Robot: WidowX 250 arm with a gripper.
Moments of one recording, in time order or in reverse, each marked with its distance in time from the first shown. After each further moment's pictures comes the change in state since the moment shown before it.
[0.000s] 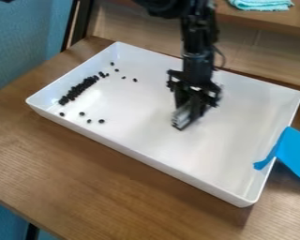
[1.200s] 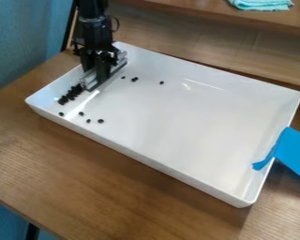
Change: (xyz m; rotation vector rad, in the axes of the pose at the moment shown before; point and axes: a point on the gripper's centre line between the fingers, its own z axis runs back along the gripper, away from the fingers) arm -0.042 0.167 0.020 -0.009 -0.008 0.199
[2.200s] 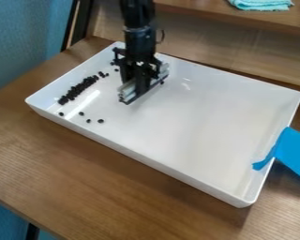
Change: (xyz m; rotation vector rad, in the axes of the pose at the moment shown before) arm 0.002 -0.094 -0.003 -0.016 0.019 -0.143
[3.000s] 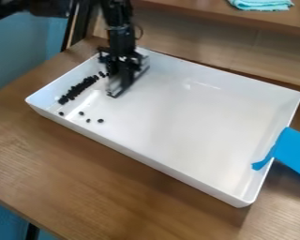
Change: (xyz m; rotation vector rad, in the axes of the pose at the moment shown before) arm 0.008 0.079 -0.017 0.006 0.021 0.142
